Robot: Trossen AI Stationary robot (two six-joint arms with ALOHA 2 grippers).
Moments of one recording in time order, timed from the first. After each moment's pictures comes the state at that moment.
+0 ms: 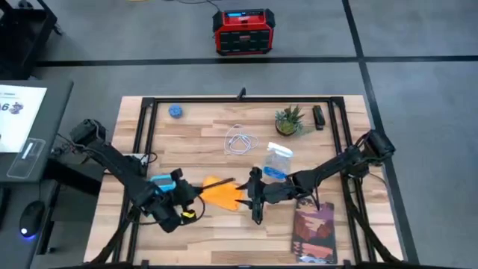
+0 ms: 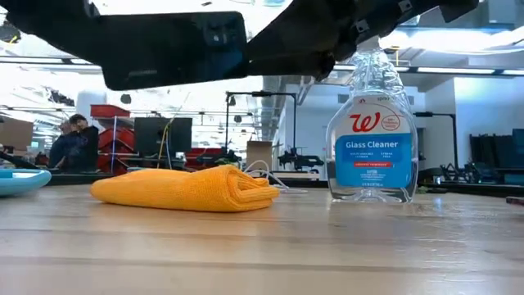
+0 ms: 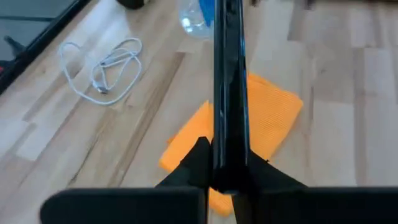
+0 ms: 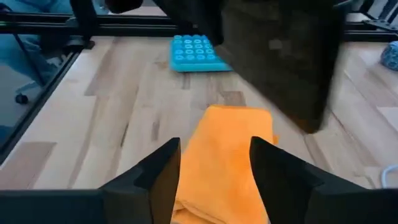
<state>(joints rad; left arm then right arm) -0.76 1.38 0.88 -0.64 -0.87 -0.83 0.36 1.75 0.99 0.33 0.38 0.14</state>
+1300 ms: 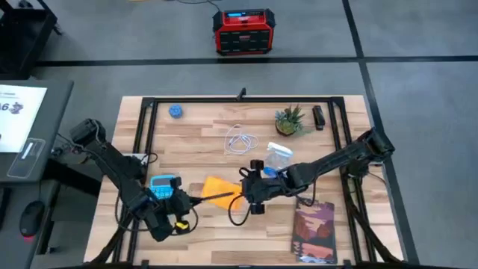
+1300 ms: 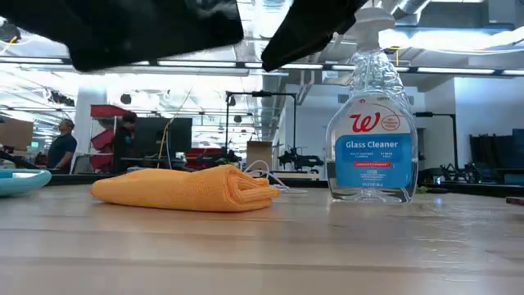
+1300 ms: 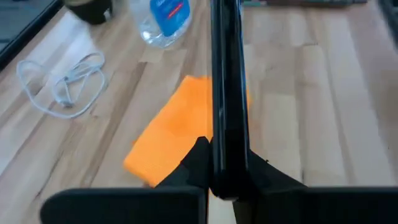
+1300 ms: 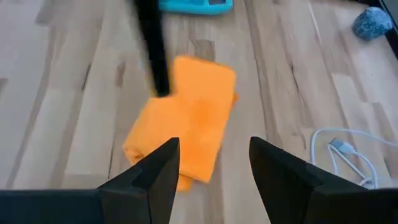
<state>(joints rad) -0.87 1.38 0.88 -0.56 -0.90 -0.78 0.35 1.75 1.31 -0.32 0.39 0.10</state>
